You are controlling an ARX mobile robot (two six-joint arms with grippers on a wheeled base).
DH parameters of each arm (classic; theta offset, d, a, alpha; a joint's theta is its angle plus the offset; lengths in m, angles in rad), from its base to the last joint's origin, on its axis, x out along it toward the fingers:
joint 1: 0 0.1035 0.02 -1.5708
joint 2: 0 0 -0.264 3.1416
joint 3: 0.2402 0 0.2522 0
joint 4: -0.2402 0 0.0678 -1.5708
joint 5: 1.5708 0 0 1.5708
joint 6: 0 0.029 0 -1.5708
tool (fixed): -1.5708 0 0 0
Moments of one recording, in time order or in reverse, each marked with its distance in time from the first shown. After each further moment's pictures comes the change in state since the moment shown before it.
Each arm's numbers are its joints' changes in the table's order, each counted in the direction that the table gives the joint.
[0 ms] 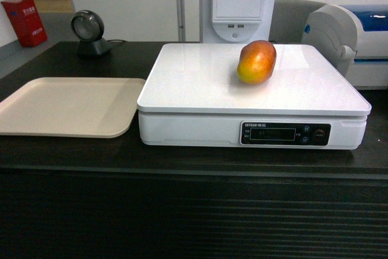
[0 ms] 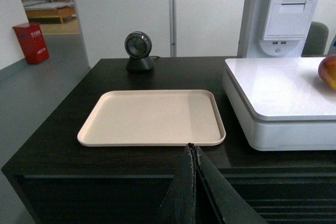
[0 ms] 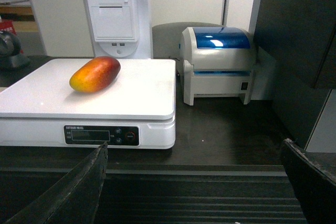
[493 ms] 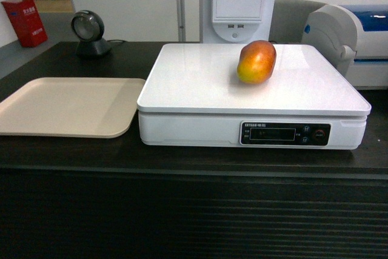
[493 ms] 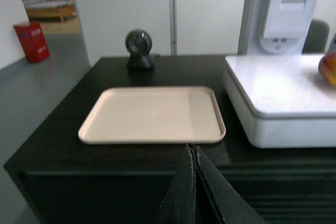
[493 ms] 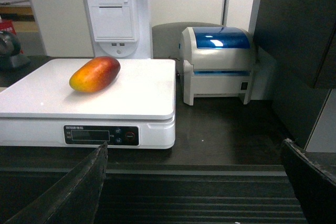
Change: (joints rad) left arm 0.000 -0.080 0.002 -0.098 0.000 0.000; right arm 0.000 0.000 0.000 0.000 0.000 0.000
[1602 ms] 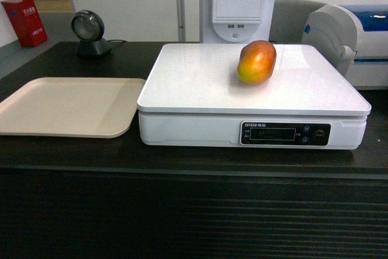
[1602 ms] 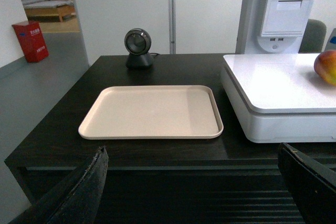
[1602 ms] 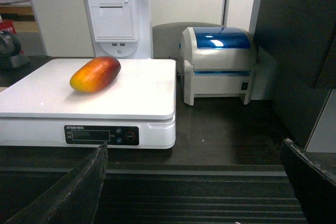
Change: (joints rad) left arm -0.001 -0.132 -0.002 -0.124 0.000 -0.002; right arm 0.000 0.000 0.000 0.000 0.000 0.000
